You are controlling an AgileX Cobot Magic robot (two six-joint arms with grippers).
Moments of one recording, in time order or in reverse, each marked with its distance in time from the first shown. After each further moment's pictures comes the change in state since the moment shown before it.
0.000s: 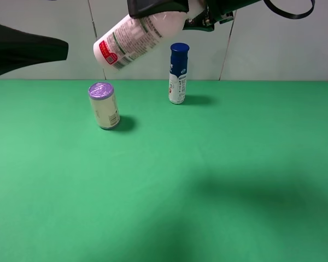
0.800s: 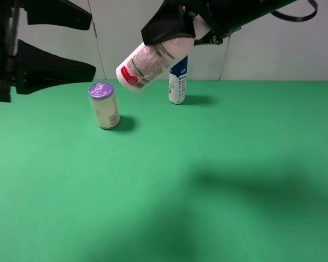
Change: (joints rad) left arm -0.100 0.141 -0.001 -0.011 -0.030 0.023; right arm 0.000 0.022 0.009 -0.198 -0.006 0.073
